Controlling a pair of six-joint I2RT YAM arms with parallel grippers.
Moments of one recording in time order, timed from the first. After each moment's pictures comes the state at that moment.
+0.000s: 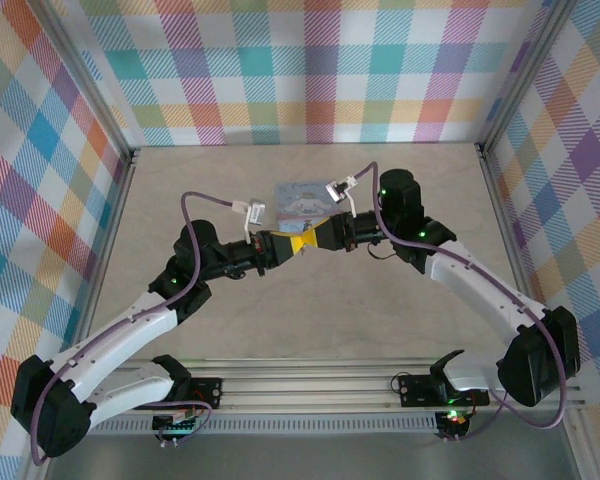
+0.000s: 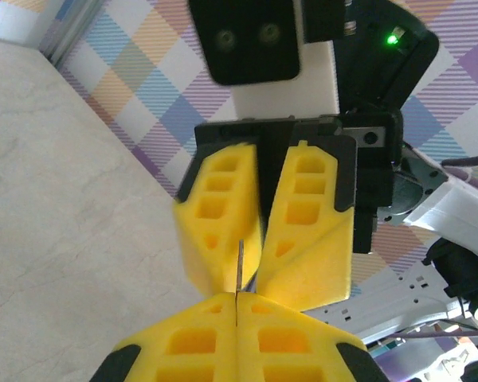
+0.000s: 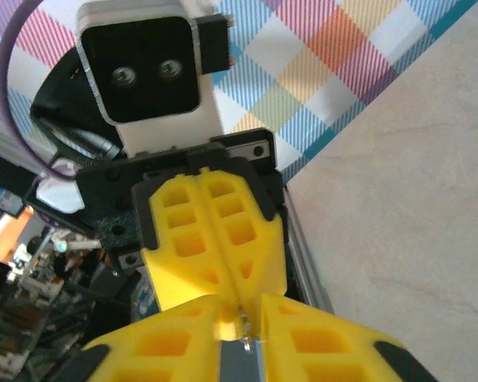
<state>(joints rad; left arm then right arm) -0.64 1.01 0.74 0.25 0.61 -0.74 0.55 1.30 1.07 -0.08 -1.09 0.57</state>
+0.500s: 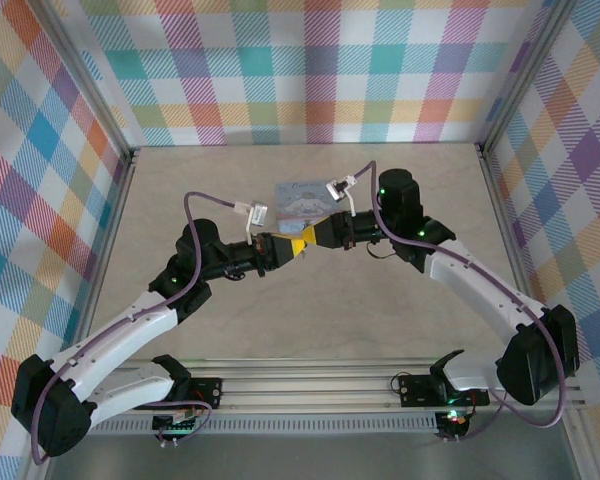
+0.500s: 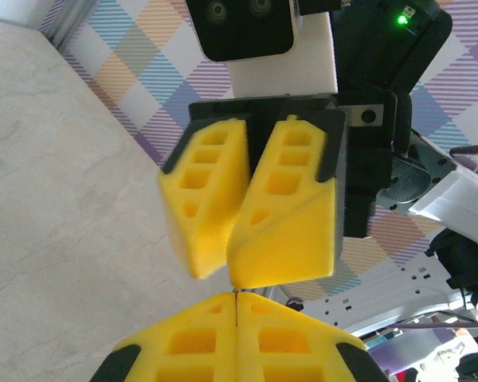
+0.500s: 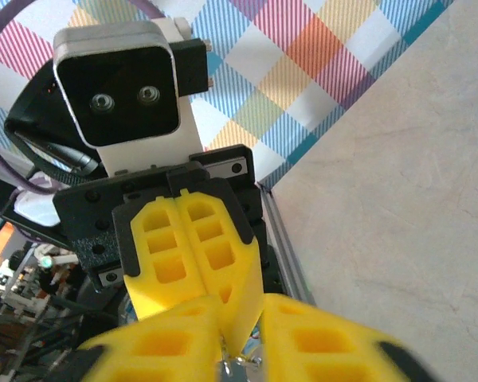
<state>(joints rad) -0.64 1.01 0.75 0.20 0.63 -0.73 0.55 1.31 1.08 -0.09 -1.04 0.57</state>
